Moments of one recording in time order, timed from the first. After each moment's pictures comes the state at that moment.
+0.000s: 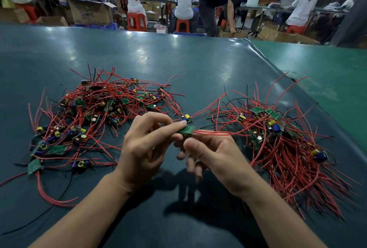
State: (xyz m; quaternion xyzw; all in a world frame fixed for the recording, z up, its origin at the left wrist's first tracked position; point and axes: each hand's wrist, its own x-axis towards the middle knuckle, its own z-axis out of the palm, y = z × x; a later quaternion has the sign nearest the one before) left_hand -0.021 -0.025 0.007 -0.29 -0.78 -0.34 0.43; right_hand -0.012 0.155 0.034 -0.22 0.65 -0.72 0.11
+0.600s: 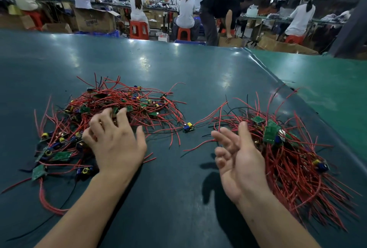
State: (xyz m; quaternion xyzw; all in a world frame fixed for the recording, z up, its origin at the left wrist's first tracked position) left_hand -0.036 -0.053 0.008 0.20 -0.93 -0.12 0.29; right_hand -0.020 0.154 0.037 0.15 0.46 -0.87 -0.04
